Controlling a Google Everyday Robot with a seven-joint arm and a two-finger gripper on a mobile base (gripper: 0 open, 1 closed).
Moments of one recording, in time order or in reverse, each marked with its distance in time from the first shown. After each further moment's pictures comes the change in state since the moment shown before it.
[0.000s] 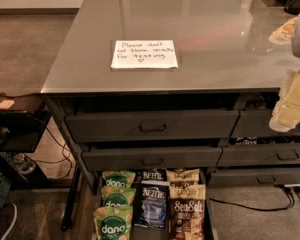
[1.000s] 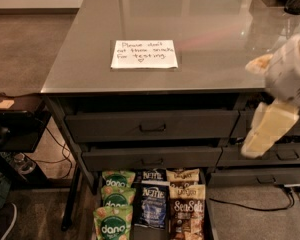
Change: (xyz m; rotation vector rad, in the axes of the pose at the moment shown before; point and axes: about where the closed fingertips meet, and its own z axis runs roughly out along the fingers) arm -0.014 0.027 0.057 -0.025 -0.120 -0.010
